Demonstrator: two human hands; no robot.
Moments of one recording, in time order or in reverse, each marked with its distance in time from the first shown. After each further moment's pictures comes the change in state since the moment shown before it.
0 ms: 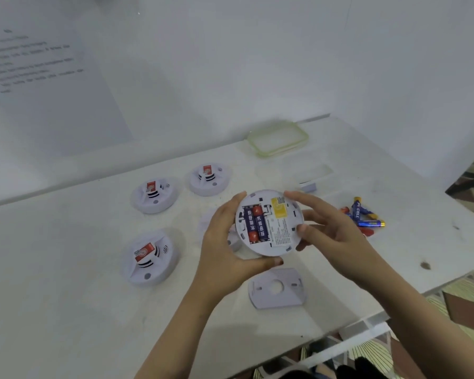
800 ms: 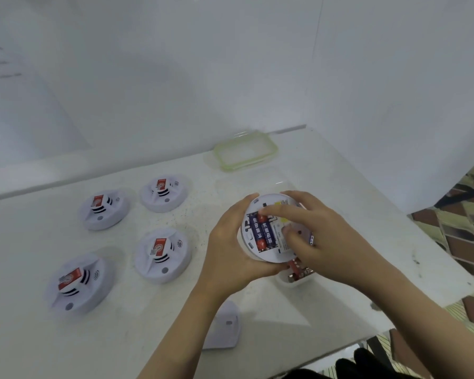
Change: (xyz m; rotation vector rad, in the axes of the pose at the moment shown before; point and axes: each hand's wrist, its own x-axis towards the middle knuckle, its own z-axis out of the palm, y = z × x) left_hand 0.060 0.023 0.107 0.052 0.047 0.057; right_hand 0.032 0.008 -0.103 -0.634 -0.106 -0.132
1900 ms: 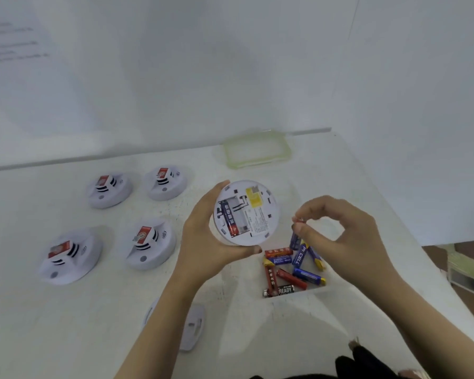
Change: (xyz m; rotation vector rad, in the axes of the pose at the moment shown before) left_hand 0.020 -0.010 0.018 0.116 0.202 -0.135; right_hand 0.015 0.068 -0.029 0.211 0.232 -0.079
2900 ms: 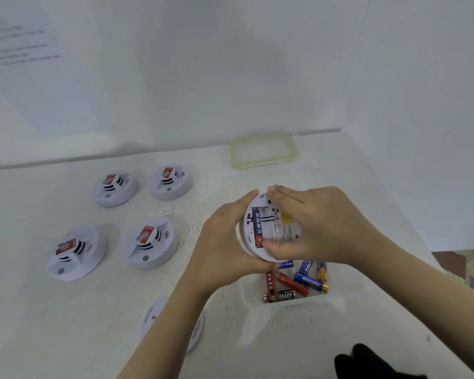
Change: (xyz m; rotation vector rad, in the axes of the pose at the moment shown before) left_hand 0.003 0.023 0.012 0.178 -0.155 0.101; right_hand 0.048 -0.006 0.008 -0.518 -0.247 -0.669
